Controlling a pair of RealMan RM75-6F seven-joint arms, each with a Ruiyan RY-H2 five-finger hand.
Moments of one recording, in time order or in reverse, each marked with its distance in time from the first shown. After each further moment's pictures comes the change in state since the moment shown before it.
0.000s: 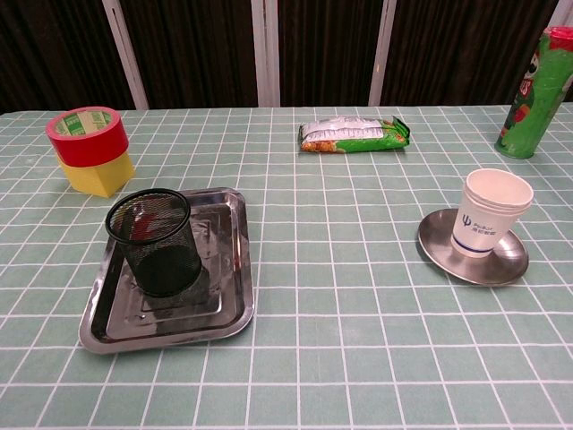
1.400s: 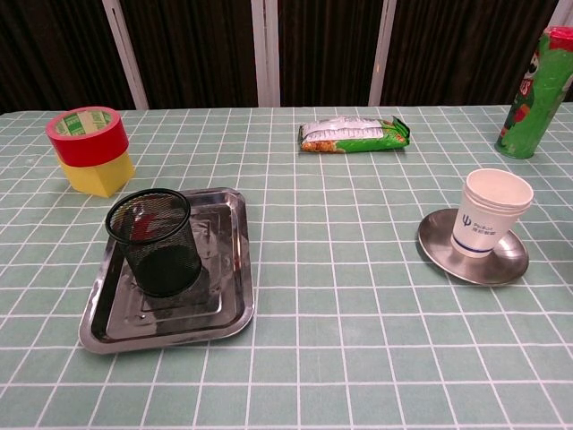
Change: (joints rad) left arm 0.005 -0.008 -0.008 -0.012 -0.015 0.003 0.018; right arm 0.207 0.030 0.049 -0.123 0.105 -0.359 -0.083
